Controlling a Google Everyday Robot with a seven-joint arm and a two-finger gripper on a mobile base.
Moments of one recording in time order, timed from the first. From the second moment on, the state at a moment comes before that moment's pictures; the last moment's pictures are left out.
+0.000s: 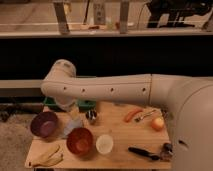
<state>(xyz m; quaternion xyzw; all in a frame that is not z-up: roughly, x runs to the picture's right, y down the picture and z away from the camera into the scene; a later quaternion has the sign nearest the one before) -0.176 0.080 0.680 -0.20 -0.15 -0.35 0.90</state>
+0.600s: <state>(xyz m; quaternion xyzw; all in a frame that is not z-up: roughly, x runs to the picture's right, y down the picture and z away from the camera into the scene) -0.200 0.084 0.693 -0.20 -0.17 -0.38 0.89</state>
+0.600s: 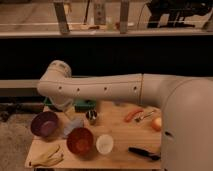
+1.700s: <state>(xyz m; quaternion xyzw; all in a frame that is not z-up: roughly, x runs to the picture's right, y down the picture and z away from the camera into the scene) -0.254 0.114 0.728 -0.20 -0.21 -0.43 0.86</state>
